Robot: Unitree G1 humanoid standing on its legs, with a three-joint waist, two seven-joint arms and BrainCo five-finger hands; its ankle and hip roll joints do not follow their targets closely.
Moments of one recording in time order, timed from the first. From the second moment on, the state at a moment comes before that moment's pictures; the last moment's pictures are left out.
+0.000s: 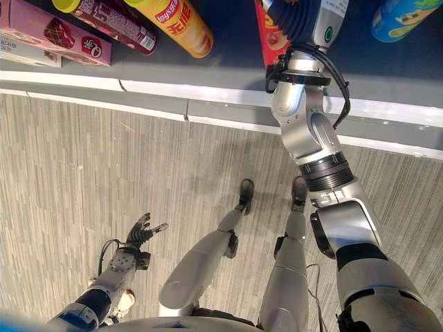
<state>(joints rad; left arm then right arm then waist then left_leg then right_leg) -0.15 0.27 -0.34 0.86 -0.23 -0.16 0.23 -1.02 -0.50 0.28 0.20 -0.51 0.10 -0.73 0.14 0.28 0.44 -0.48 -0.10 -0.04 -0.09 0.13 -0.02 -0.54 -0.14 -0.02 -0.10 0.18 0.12</state>
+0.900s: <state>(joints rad) -0.16 0.27 -0.34 0.88 -0.27 -0.16 0.23 -1.08 -0.50 0.25 0.20 -0.51 0.11 -0.79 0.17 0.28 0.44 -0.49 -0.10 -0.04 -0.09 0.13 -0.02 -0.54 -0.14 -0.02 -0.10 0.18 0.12</state>
